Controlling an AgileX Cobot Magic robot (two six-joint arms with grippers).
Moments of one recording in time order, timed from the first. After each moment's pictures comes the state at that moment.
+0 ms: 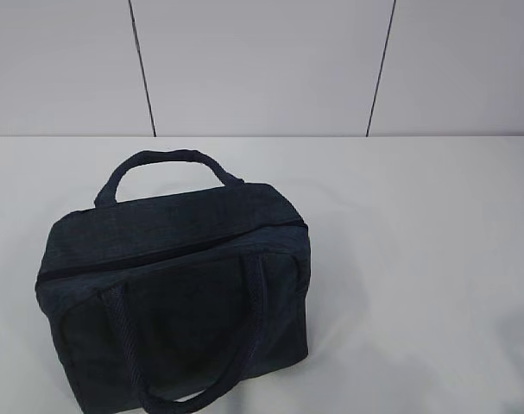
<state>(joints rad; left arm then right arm) -0.35 0.01 -0.51 -0.01 1.12 0.09 0.21 -0.02 -0.51 0.03 1.15 -0.16</state>
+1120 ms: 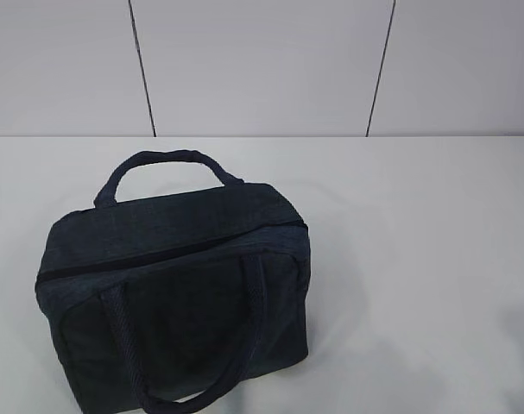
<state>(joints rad) -0.09 0.01 -0.51 -0.01 1.12 0.09 0.05 -0.02 -0.51 0.03 1.14 -0.16</state>
